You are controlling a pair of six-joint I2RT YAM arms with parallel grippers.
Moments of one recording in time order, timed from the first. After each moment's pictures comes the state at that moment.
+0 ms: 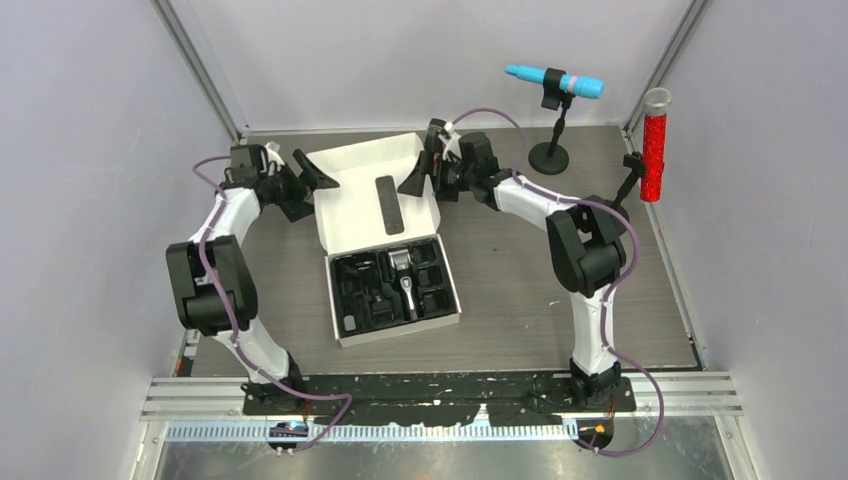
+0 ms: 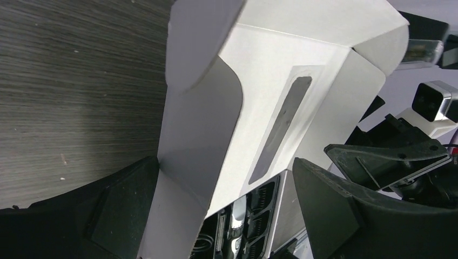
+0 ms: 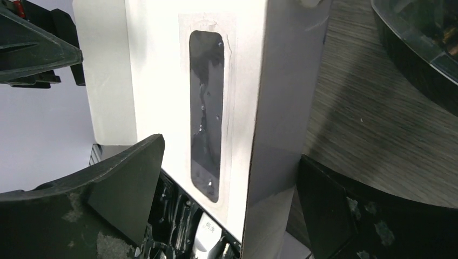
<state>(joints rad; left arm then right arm) 0.16 1.74 1.27 -0.38 0.63 -0.61 0.48 2.11 1.54 0.02 -0.54 0.58</state>
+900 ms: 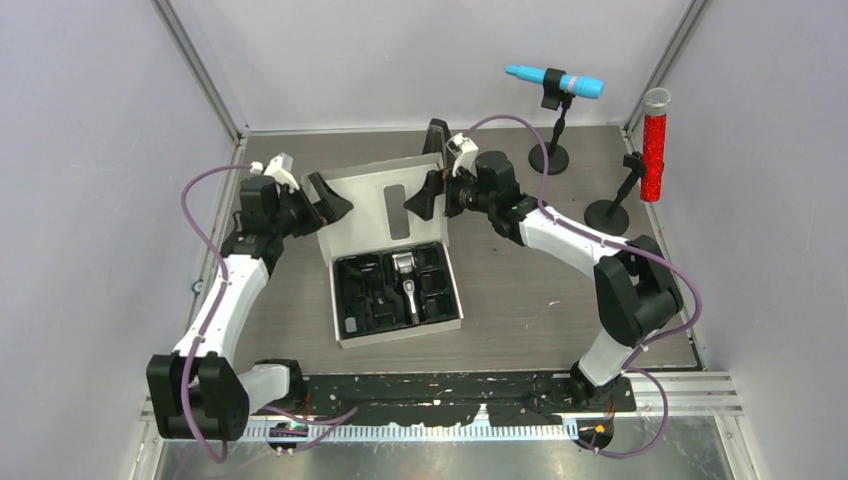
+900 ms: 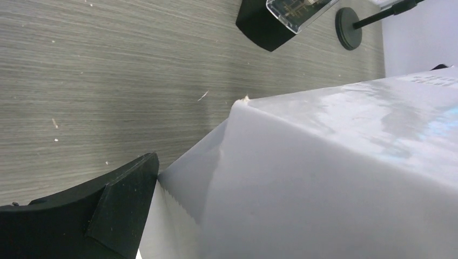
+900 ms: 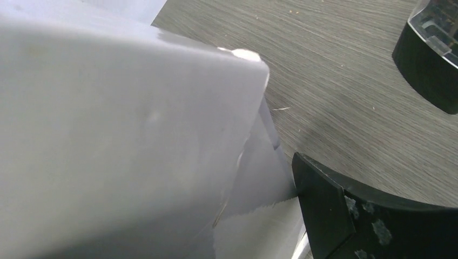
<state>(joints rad) -0.02 1.17 0.89 -0.23 0.40 -0.52 0.55 1.69 1.16 0.18 -0.44 0.40</state>
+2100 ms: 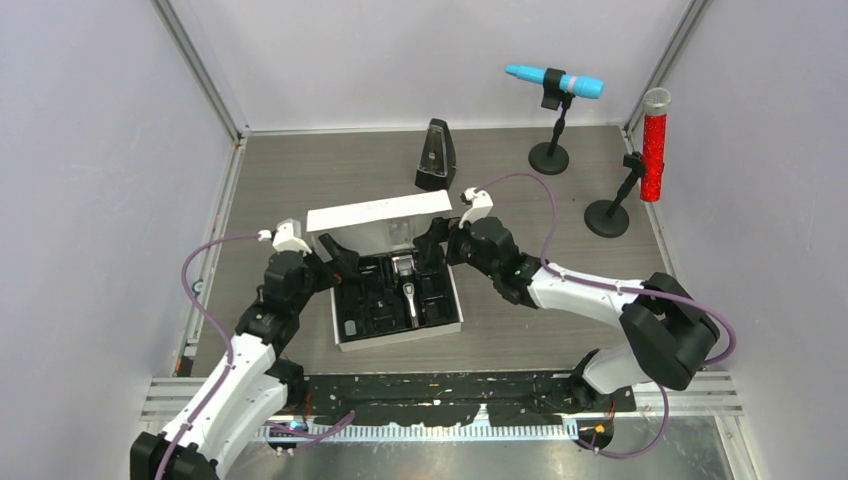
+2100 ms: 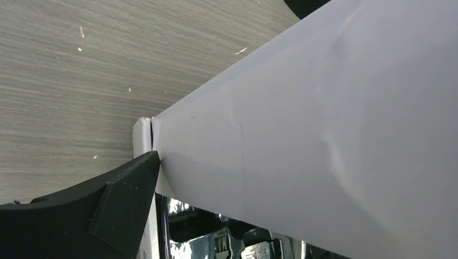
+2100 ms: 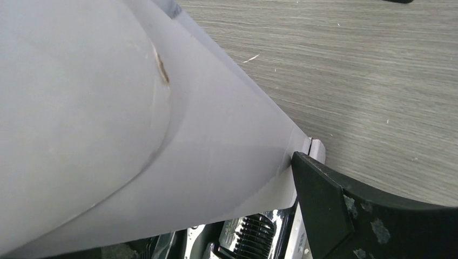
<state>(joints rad) -0.30 0.69 0.39 -0.09 -0.06 -0.64 0.78 1.43 0.73 0.38 0.09 0.55</state>
